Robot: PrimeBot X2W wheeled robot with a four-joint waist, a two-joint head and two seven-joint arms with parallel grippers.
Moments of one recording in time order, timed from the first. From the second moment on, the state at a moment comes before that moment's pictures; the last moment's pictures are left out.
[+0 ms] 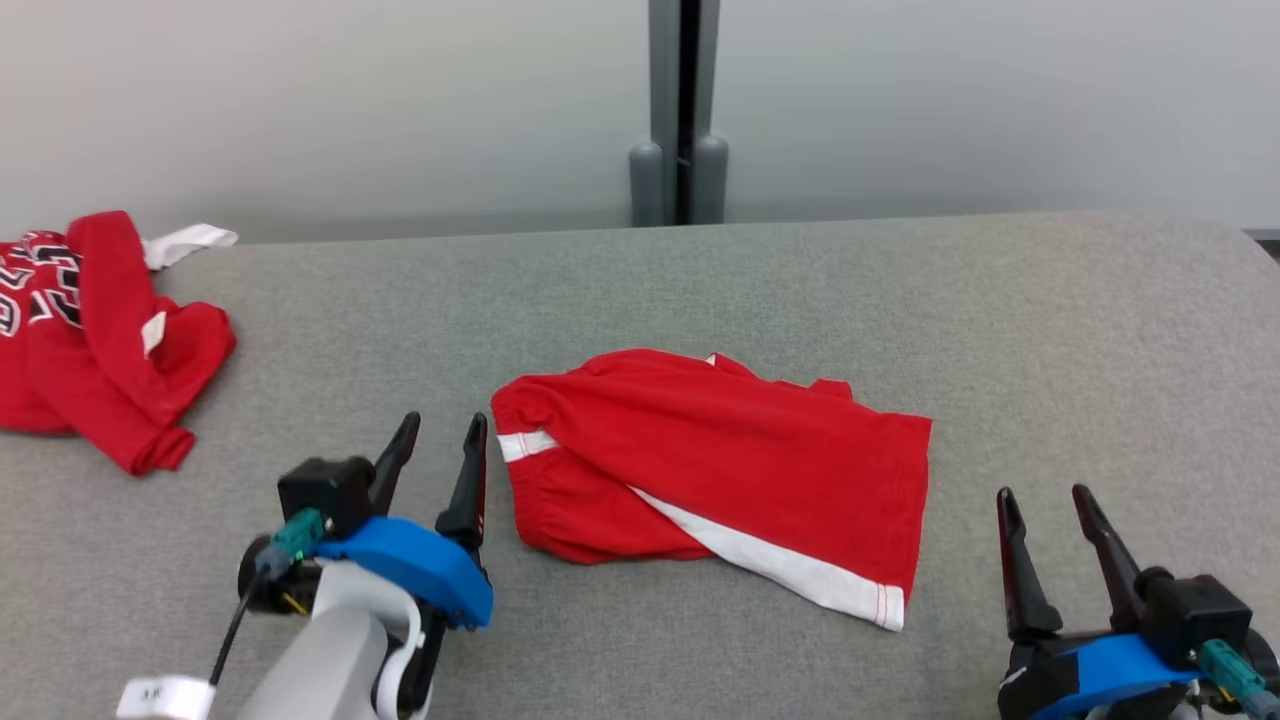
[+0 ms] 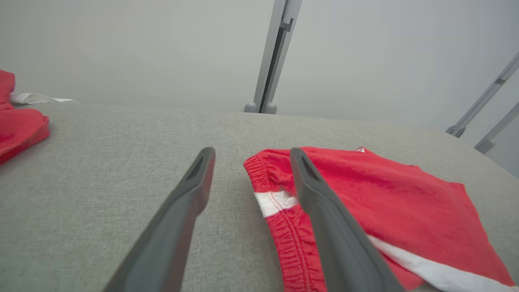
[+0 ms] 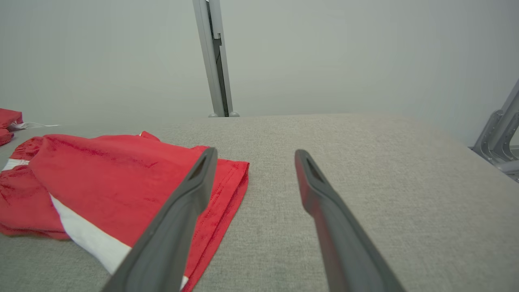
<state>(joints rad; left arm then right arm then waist) -0.44 0.21 -0.53 0.70 -0.65 -0.07 -0.26 -0.06 -0.05 -0.08 0.27 0.10 0.13 -0.26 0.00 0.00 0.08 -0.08</state>
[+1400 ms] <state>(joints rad) -0.02 0.07 -0.19 0.43 -0.36 -0.05 -0.26 0.05 -0.05 0.00 0.32 0.12 0.13 -0.26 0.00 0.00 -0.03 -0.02</state>
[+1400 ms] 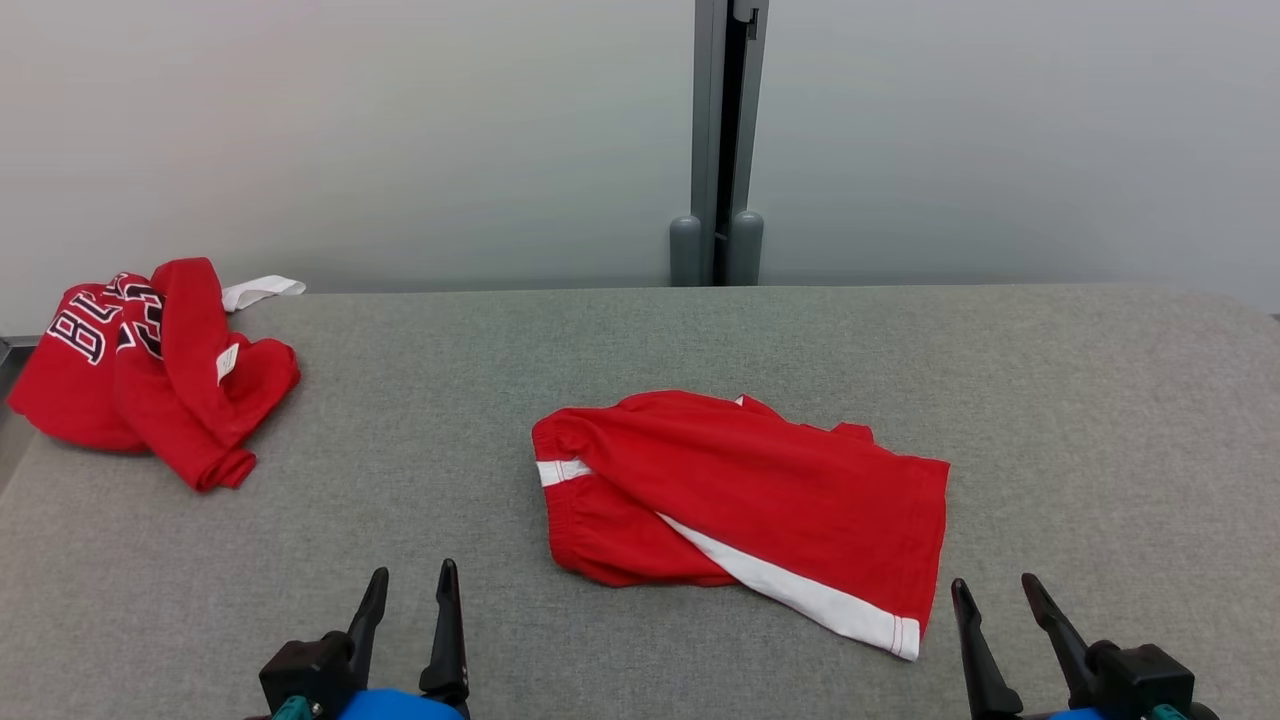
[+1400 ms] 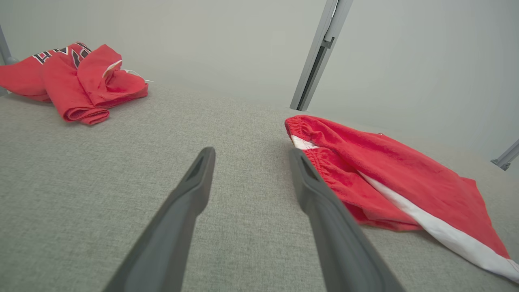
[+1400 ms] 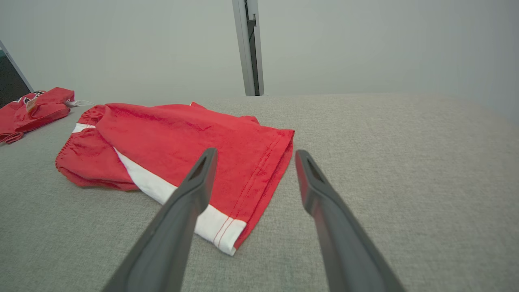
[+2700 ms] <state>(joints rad) -0.06 0.05 -0.16 0.46 -0.34 -0.07 -0.26 -0.14 -0.05 0.13 0.68 0.14 0.13 -0.26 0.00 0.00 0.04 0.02</state>
